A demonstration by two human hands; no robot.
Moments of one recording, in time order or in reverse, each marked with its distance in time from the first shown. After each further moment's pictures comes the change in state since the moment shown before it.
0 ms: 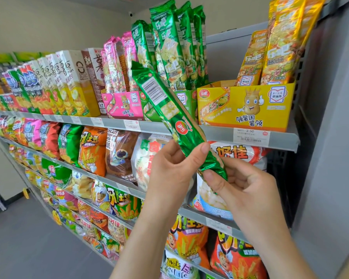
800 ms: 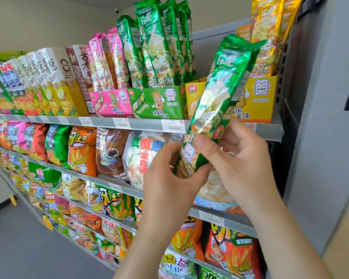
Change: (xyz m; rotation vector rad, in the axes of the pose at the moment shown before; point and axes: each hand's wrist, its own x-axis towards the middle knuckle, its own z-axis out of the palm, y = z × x) left_hand -0.024 -0.009 0.000 0.657 0.094 0.250; right_hand 0.027 -0.024 0.005 0.004 -0.016 -0.169
